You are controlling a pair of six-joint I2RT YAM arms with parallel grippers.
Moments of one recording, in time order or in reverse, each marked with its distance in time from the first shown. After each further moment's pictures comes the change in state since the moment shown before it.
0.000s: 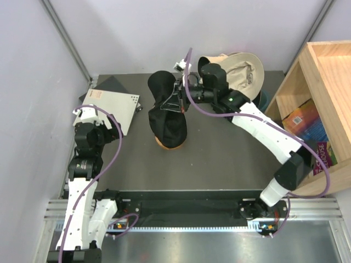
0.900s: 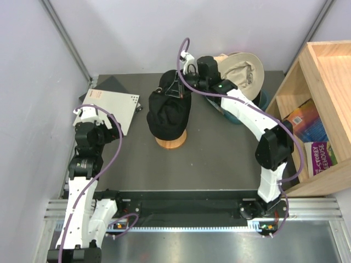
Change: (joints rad) left arm 0.000 0.009 0.000 0.000 -0.003 0.000; right arm -0.142 0.292 0.150 0.004 0.090 0.055
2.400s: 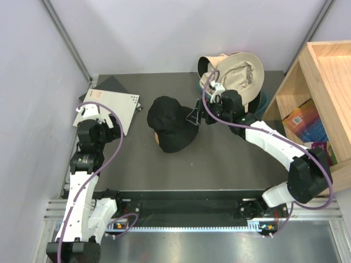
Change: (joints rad) left arm 0.000 0.058 0.000 0.000 -0.006 0.000; right arm -0.048 -0.447 -0.705 0.166 0.268 0.094
